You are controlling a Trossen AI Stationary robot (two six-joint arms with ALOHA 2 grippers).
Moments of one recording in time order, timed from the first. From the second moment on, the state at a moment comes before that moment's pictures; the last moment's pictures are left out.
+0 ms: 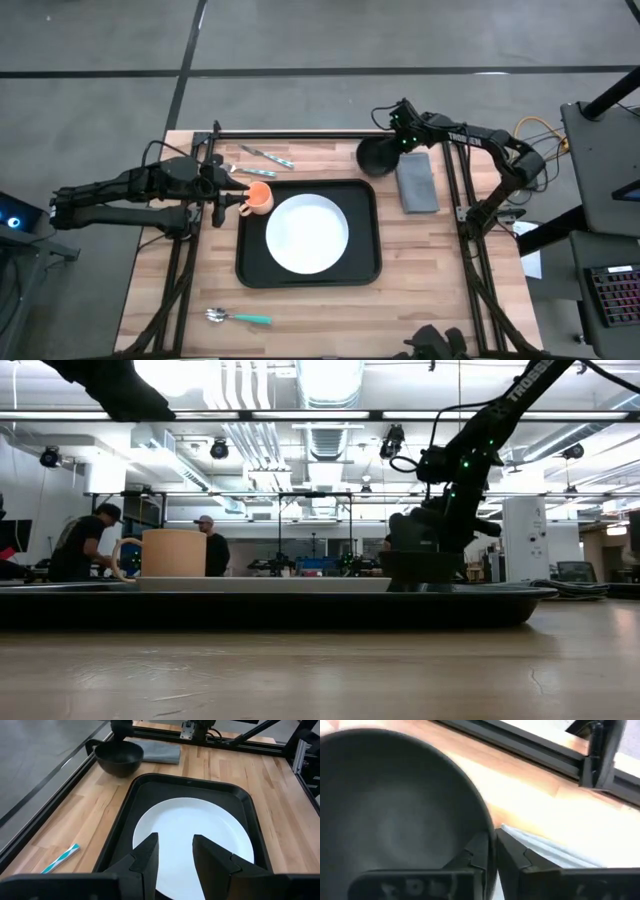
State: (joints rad) left arm 0.14 0.58 0.76 -0.64 -0.03 -0.07; right arm -0.86 1.63 1.03 -0.55 0.03 0.32
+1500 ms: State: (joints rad) left arm 0.14 0.66 0.76 -0.62 -0.03 -0.06; right arm -0.22 1.98 1.97 -1.14 -0.18 0.15
